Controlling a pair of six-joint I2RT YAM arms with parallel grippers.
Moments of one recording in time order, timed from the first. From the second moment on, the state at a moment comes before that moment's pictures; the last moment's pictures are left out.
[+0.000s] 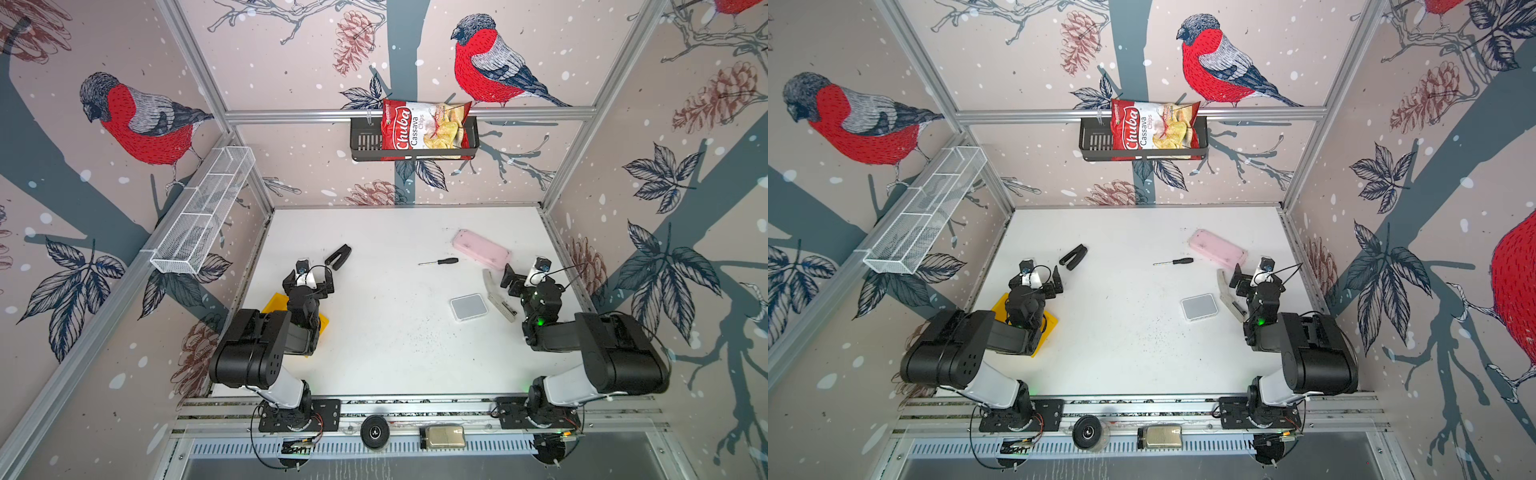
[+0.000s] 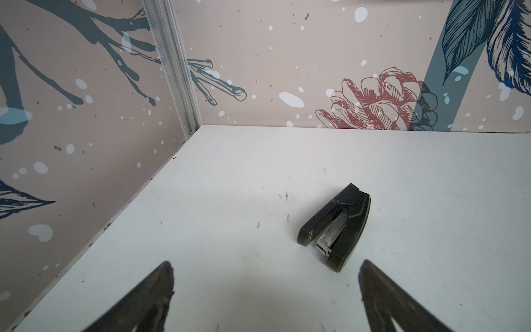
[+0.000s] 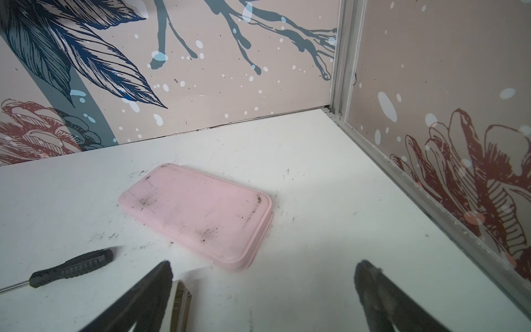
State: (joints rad) left arm -0.06 1.56 0.23 1.18 -0.21 0.01; right arm 0.00 1.50 0.23 1.08 0.07 0.07
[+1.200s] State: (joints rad) left arm -0.26 1.20 0.36 0.86 -0.07 0.13; right arm 0.09 1.04 0.41 0.45 -0.06 -0.08
